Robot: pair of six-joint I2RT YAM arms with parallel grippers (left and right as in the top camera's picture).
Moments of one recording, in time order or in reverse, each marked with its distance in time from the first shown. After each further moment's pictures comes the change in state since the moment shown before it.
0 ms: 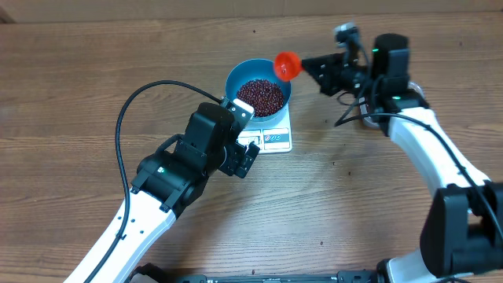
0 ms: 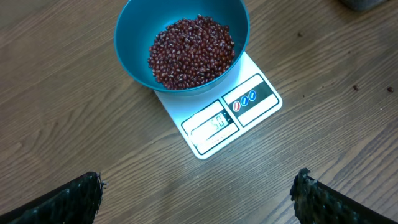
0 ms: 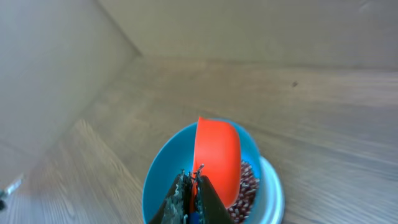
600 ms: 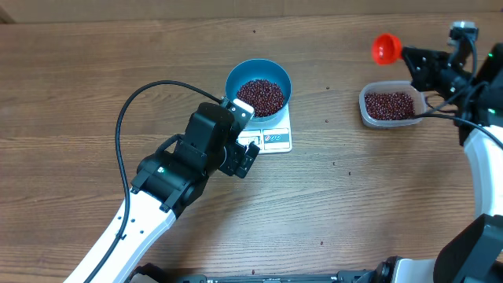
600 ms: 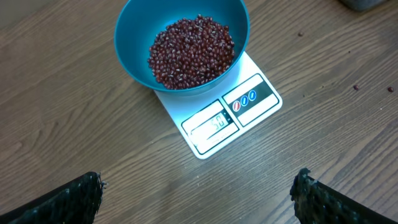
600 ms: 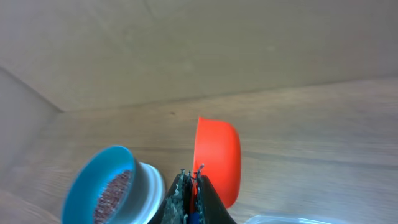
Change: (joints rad) left arm 0.000 0.000 0.000 0.000 0.000 0.000; right arm -0.449 -0.138 0.000 -0.185 -0.031 -0.111
